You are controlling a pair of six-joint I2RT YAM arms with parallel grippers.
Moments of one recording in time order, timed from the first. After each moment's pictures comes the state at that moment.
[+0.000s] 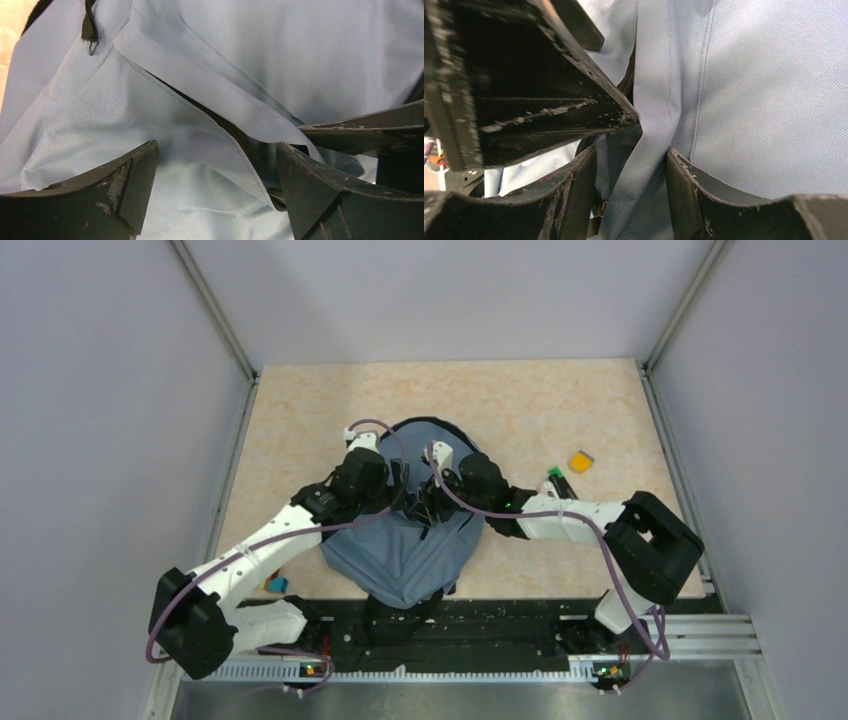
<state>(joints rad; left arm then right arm) -0.63 1.15 0.86 -0.46 -0.23 -0.59 0.86 1.60 0.86 0.35 -0.33 0.19</state>
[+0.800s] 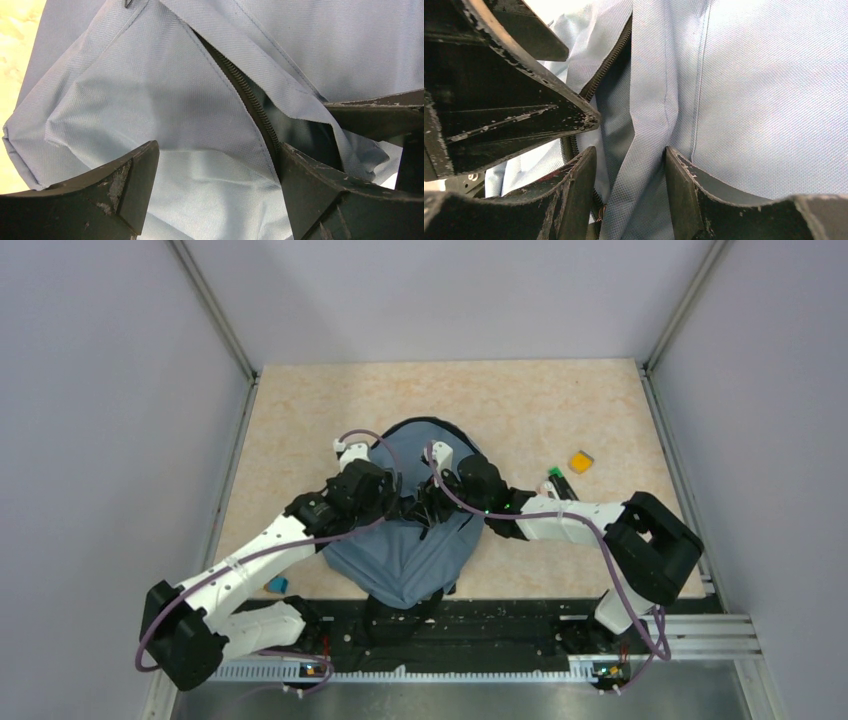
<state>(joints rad) -0.68 1.10 0.84 -0.59 -0.32 -0.69 0.88 1.60 0.86 0.35 -0.29 0.21</state>
